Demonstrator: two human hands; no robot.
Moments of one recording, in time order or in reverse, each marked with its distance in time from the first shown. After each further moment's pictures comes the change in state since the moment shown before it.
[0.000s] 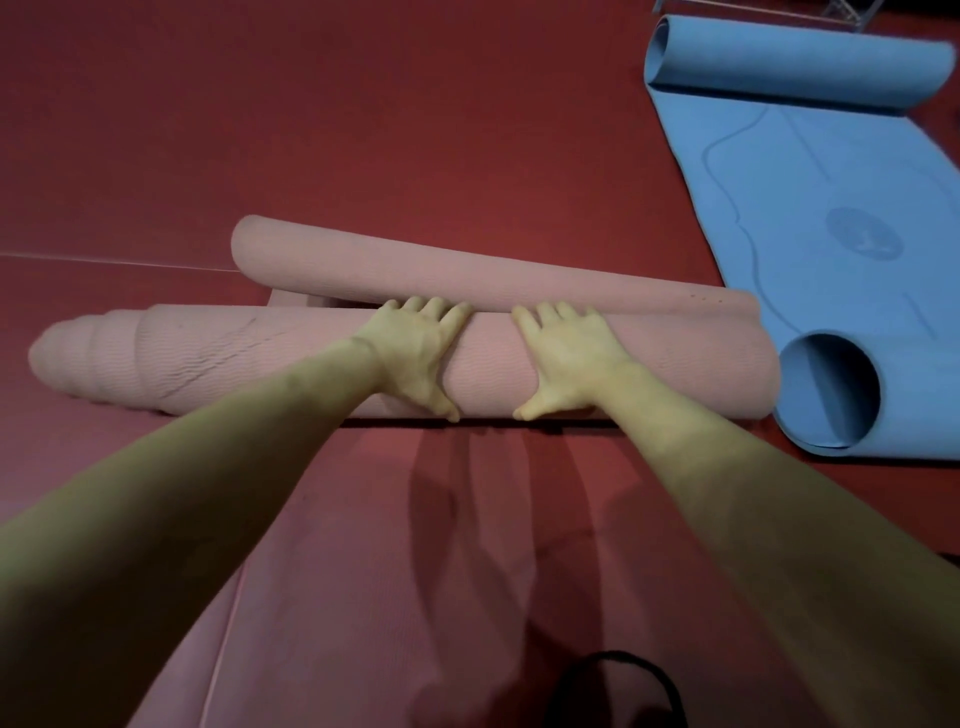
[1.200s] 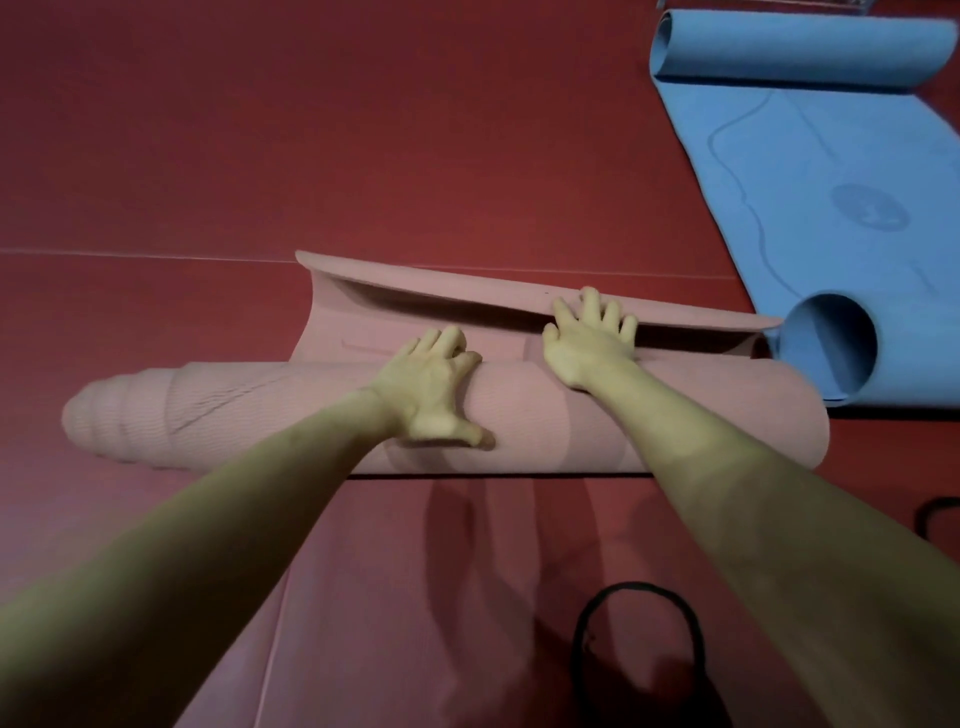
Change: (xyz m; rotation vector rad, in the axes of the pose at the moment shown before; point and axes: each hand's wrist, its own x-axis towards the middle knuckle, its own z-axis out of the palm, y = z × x) left_hand -0.087 0.034 0.012 -0.286 0.004 -0.008; right_hand -0.030 -0.039 0.001 0.394 -0.139 0.497
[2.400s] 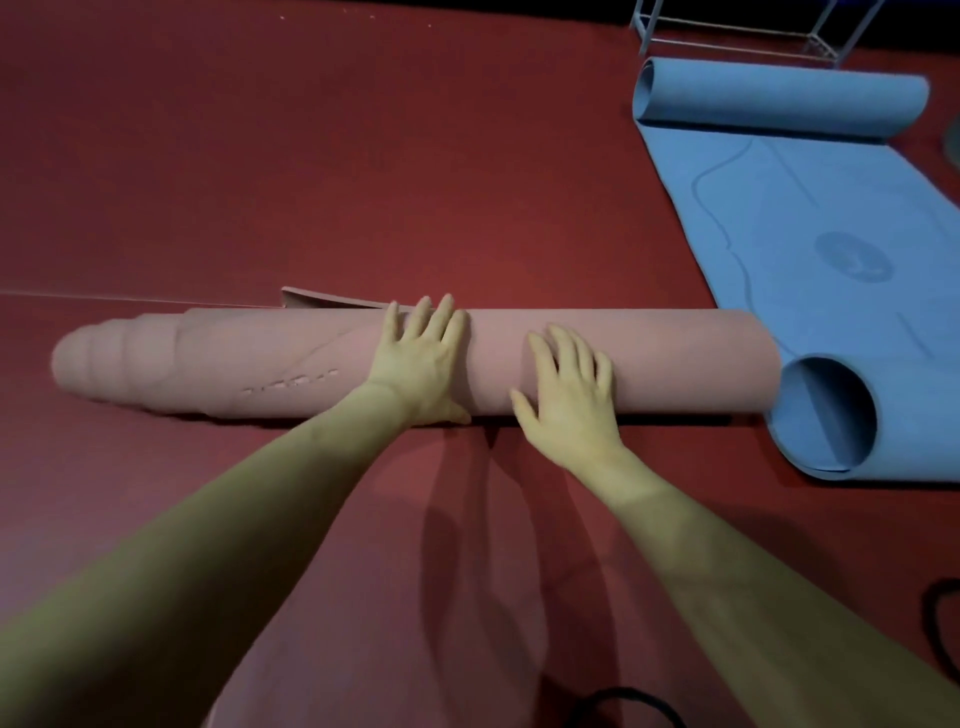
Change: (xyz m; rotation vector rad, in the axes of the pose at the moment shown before) left_hand 0.093 -0.012 -0.014 0.297 0.076 -0.211; right_hand 0.028 0.017 0.028 0.080 0.600 -0.278
